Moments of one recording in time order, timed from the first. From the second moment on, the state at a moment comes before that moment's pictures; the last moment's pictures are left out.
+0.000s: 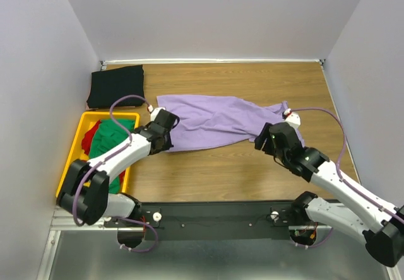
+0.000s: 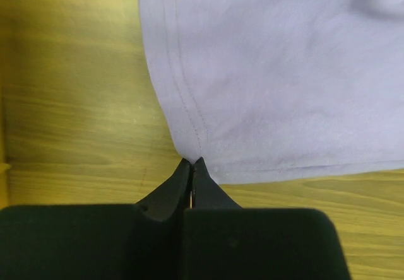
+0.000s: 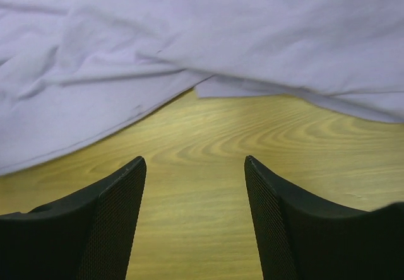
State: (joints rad) left arm -0.50 1.36 0.76 -0.51 -0.29 -0.60; right arm 0.66 0.86 0.63 -0.46 0.41 0.74
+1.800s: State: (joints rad) left arm -0.39 1.15 0.76 -0.25 -0.26 -0.34; right arm -0.18 1.52 0.76 -0.21 0.01 0.60
